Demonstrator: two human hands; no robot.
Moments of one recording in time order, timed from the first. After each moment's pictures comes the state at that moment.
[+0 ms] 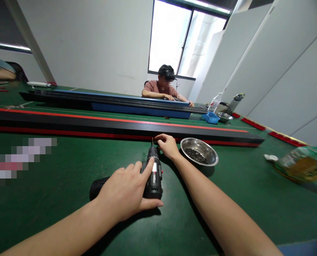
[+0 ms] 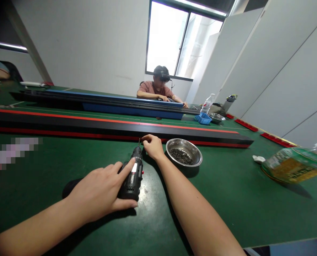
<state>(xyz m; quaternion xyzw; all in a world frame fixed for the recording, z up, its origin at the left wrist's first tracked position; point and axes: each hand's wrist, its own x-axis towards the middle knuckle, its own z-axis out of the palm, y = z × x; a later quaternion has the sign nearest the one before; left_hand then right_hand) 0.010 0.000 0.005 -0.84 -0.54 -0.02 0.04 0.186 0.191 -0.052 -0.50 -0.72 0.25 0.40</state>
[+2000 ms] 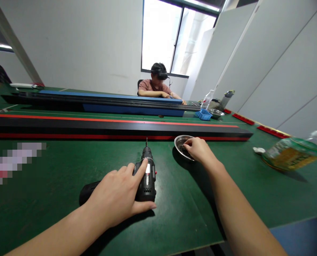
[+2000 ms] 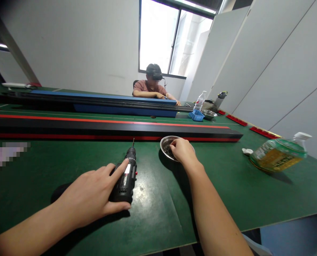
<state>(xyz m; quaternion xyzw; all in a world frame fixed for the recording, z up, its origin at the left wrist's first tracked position) 0.003 -0.006 0.007 -0.84 -0.53 -0.01 0.02 0.304 0.143 0.002 -0.71 -0.69 0.06 0.13</state>
